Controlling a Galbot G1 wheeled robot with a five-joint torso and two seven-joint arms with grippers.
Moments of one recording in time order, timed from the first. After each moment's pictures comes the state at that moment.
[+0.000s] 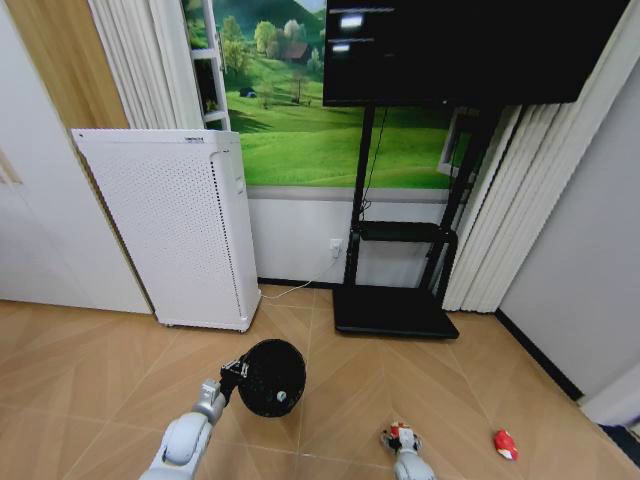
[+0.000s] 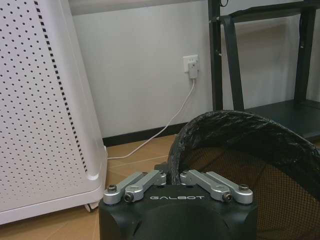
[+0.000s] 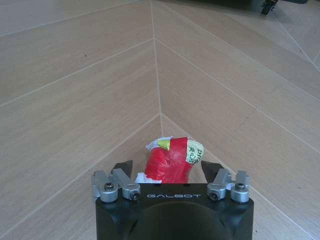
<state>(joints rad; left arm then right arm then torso) 1.25 -1.28 -0.49 -1.64 -0.09 0.09 0.25 -1.09 1.30 0.25 0.91 0.39 -0.15 0.32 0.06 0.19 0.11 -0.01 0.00</state>
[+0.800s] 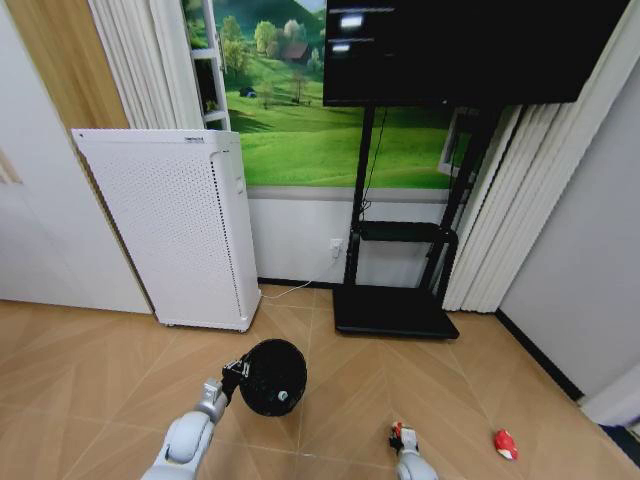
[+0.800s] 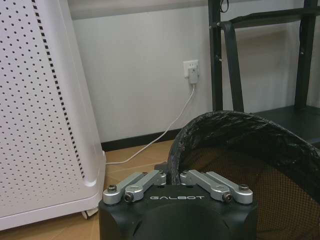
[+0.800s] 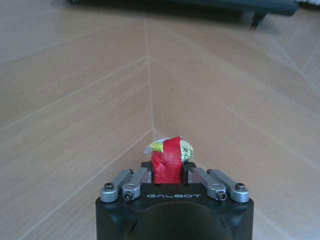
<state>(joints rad) 1.22 -1.30 -0.48 -1.61 -0.09 0.08 0.25 -1.15 1.25 0.26 1.05 0.44 -0.16 0.34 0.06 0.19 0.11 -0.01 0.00</state>
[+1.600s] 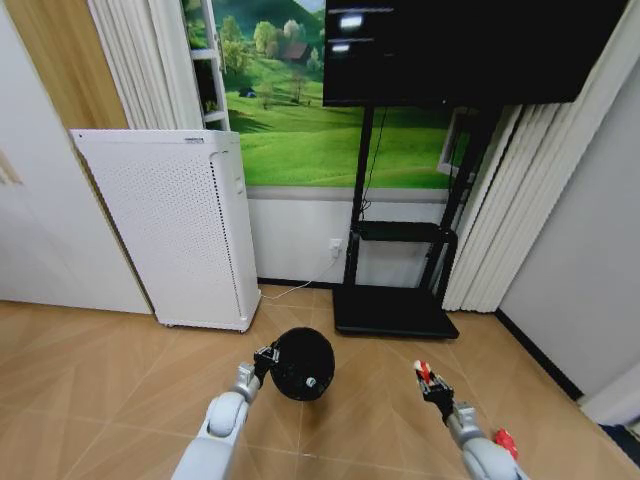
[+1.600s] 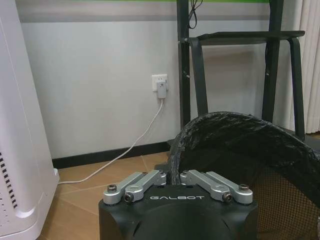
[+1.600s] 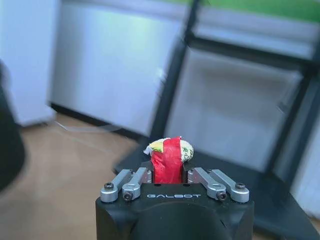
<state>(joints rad) 1.09 -1.41 -0.35 -1.53 -0.06 0.09 0.24 -1.40 0.91 0.46 1.56 0.38 0.24 -0.07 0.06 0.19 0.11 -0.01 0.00</state>
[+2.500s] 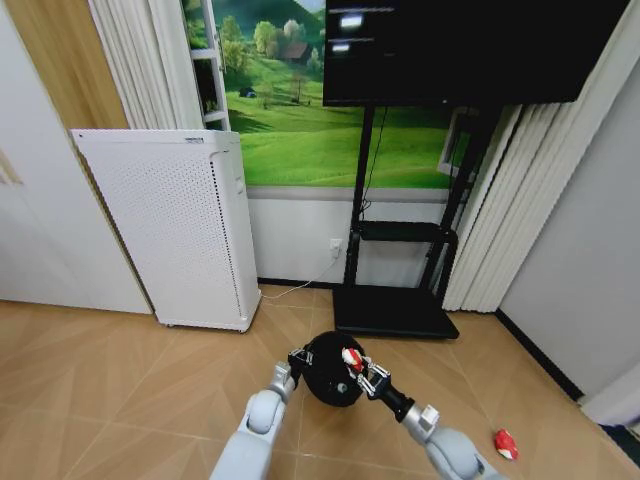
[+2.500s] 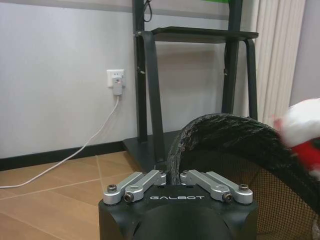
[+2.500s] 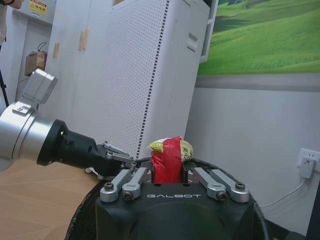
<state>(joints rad) 1.05 -1.54 -0.20 -1.45 0.01 0.09 0.21 -1.25 1.00 0.19 1.57 0.32 0.46 -0.35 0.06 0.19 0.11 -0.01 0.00</state>
